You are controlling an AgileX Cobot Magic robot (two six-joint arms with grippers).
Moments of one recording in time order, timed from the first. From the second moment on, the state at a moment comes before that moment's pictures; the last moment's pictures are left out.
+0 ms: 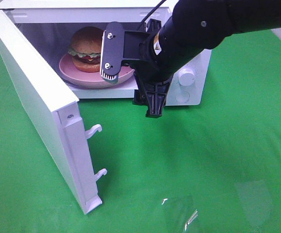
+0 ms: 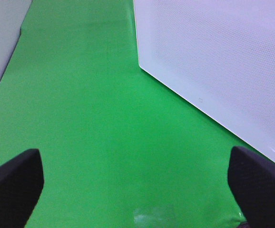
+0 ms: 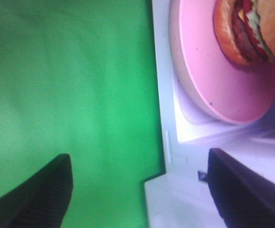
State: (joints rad) left arm 0.09 -0.01 -0.52 -0.16 1.09 0.22; right arm 0.71 1.78 -1.22 -0.31 0.38 -0.66
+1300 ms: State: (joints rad) left arm 0.09 -0.01 -0.52 -0.16 1.09 0.22; right arm 0.71 1.32 -1.09 -0.20 0.99 0.00
